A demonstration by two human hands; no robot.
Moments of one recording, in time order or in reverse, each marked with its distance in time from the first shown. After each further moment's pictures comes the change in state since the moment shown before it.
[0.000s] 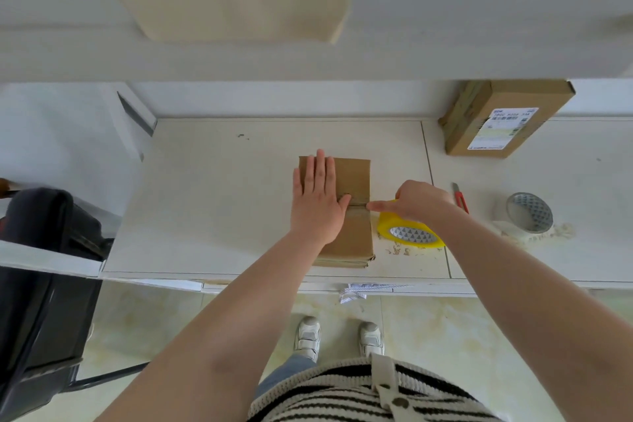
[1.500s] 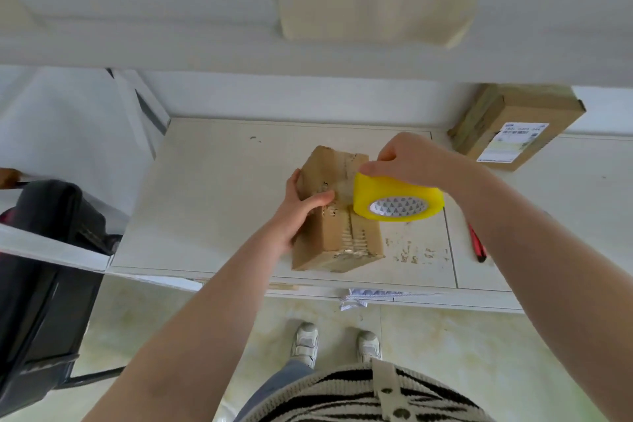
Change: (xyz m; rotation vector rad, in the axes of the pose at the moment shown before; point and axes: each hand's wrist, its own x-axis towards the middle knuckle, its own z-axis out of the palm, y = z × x) left_hand -0.020 -0.060 -0.026 -1.628 -0.331 -0.412; right_hand -0.044 -0.063 -0.096 0.114 0.122 -0.396
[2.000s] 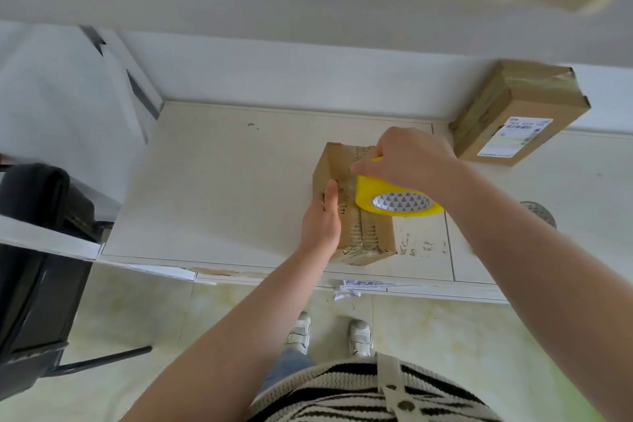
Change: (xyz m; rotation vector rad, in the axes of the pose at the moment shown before) left_hand -0.017 -0.022 0.057 0.212 0.304 0.062; right_hand -0.014 -0.035 0.006 -0.272 0.106 0.111
